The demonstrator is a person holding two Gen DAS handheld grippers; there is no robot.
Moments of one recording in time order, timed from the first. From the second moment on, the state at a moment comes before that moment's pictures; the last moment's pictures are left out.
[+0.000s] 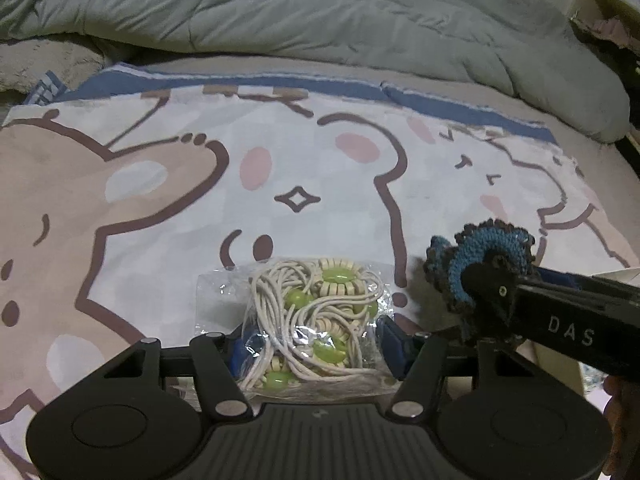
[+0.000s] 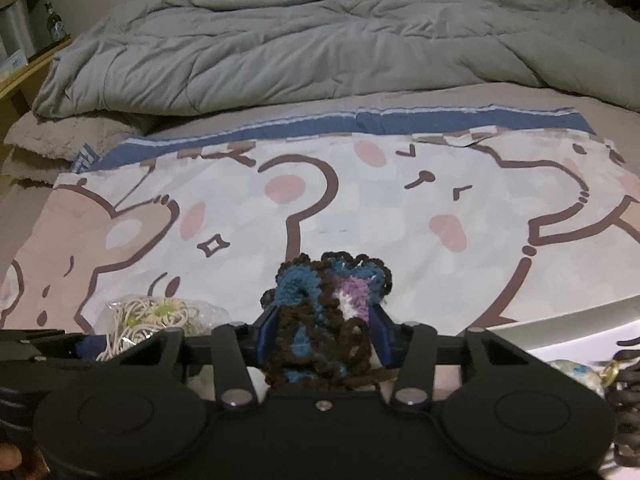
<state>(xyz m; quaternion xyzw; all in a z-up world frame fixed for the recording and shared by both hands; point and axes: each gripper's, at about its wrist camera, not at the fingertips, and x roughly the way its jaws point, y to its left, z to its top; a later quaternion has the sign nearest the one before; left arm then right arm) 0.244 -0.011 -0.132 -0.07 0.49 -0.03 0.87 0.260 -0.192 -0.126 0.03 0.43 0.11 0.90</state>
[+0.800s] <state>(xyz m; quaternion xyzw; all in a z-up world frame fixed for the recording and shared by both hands) 0.164 -0.018 -0.048 -0.07 0.44 -0.04 0.90 0.172 -0.229 -0.043 0.03 0.38 0.15 0.91</state>
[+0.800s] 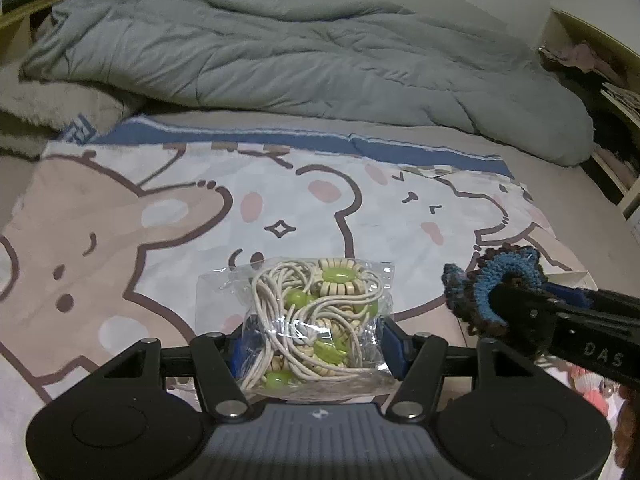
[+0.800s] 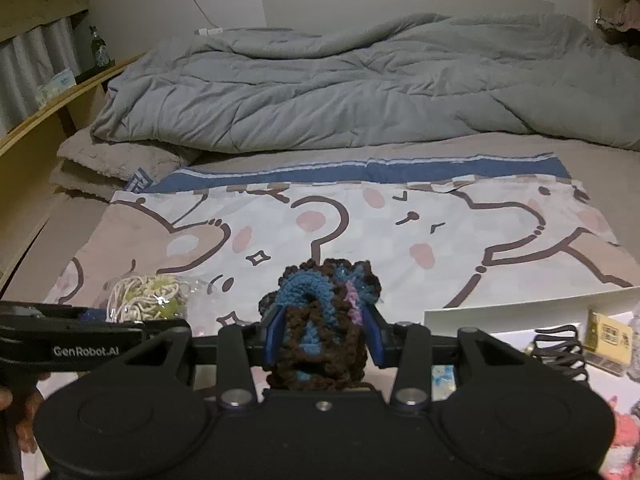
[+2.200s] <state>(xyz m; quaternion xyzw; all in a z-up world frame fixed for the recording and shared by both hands) 0.098 -0.141 -0.016 0.10 0.34 -0.28 0.89 0.088 -0.357 -0.012 0.05 0.33 0.09 0.94</state>
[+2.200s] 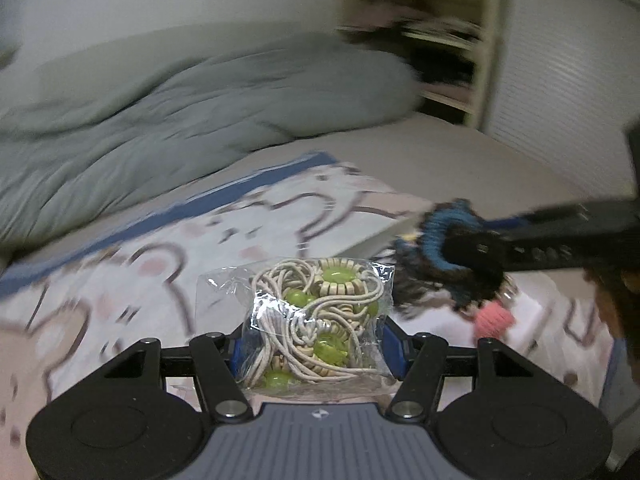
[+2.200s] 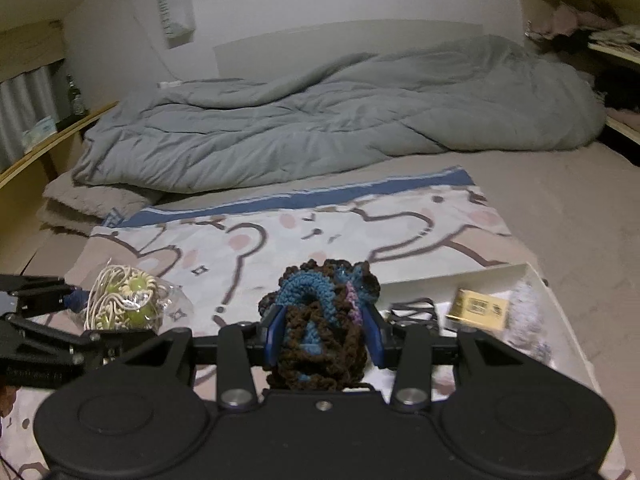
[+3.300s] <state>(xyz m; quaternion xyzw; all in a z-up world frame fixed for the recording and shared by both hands) 0.141 -0.254 -0.121 0.27 0.40 -0.54 0.69 0.103 -0.414 -0.086 0.08 0.43 0.05 0.90</state>
